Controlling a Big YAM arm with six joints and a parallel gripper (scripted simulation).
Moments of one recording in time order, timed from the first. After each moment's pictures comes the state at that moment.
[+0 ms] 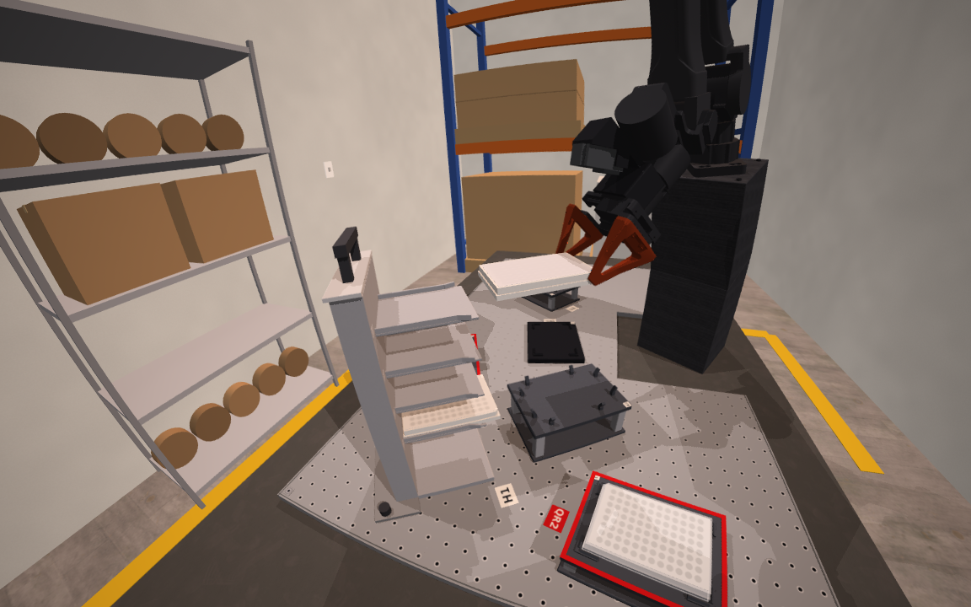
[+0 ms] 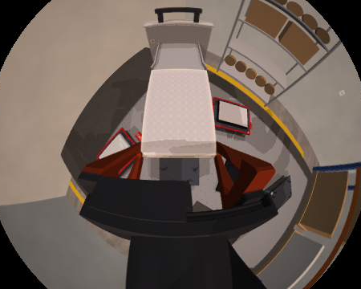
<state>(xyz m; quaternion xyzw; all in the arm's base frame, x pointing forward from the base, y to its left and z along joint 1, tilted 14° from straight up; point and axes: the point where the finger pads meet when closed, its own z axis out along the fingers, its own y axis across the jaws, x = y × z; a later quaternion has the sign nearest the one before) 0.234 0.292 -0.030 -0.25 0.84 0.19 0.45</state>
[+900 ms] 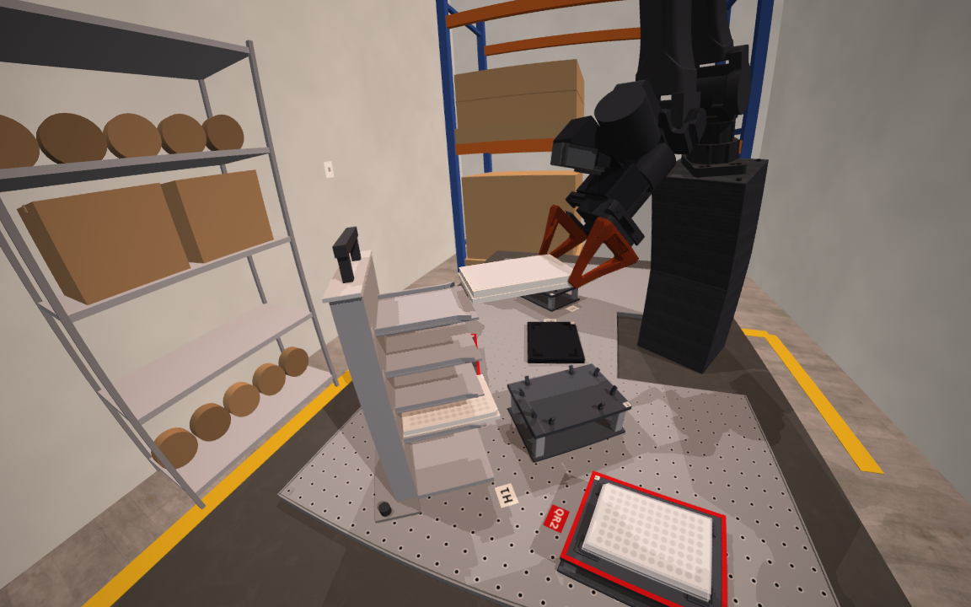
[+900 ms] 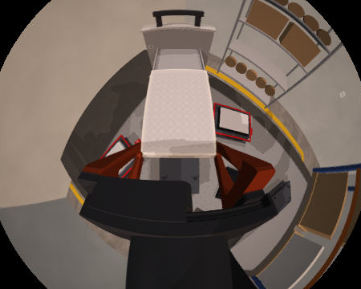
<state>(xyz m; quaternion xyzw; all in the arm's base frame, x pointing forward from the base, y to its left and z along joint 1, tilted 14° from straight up) 0.255 0.307 -0.024 -0.24 0.84 0.19 0.45</state>
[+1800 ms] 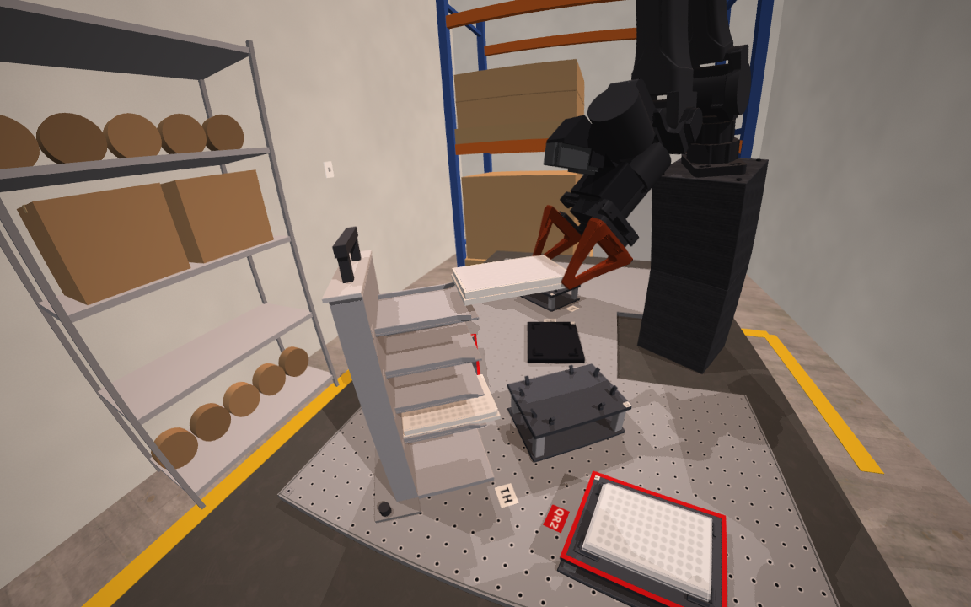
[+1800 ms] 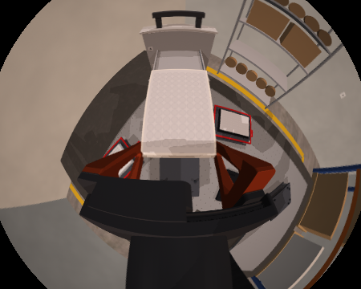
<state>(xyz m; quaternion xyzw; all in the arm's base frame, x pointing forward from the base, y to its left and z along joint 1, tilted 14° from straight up) 0.261 0.312 -0.022 -0.24 0.84 0.19 0.45</state>
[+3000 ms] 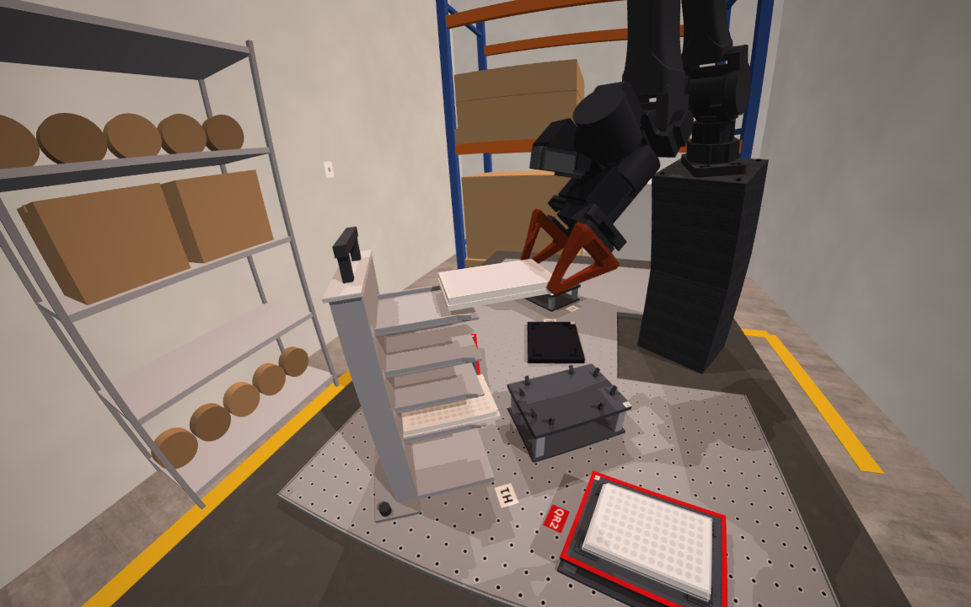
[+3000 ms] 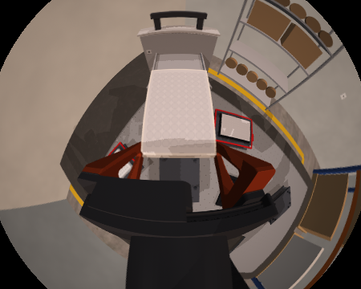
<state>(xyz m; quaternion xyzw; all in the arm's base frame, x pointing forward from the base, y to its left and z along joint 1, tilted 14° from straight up) 0.276 0.322 -0.021 -0.24 0.84 0.19 0.45</state>
